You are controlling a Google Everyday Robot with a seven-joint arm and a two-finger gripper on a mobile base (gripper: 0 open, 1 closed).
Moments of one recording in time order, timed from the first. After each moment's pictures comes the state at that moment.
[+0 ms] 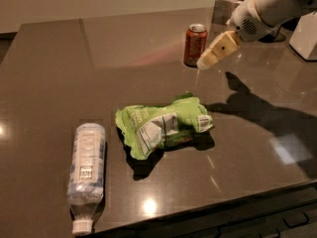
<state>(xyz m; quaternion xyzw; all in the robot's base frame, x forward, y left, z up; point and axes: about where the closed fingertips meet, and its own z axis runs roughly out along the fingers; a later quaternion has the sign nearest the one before) 0.636 -0.171 0.956 -0.45 0.82 0.08 0.34</state>
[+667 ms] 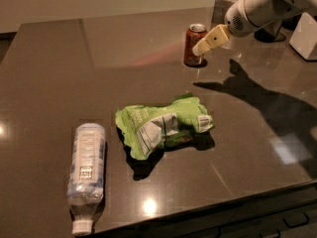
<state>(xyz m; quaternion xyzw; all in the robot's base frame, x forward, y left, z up) 0.714 -0.191 0.944 -0.36 0.85 0.06 0.39</state>
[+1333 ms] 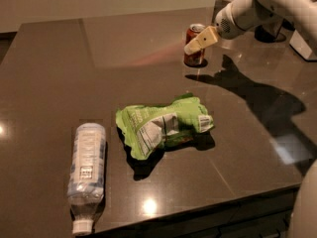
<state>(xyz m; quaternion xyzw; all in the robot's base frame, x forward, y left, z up) 0.746 -0.179 0.924 -0.32 0.86 0.07 0.39</state>
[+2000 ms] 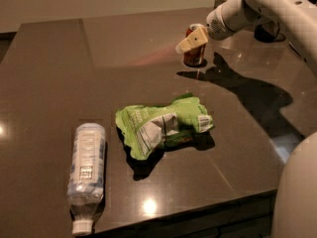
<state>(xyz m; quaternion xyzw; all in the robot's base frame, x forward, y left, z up) 0.762 -0.155 0.912 -0.31 0.86 0.10 0.39</state>
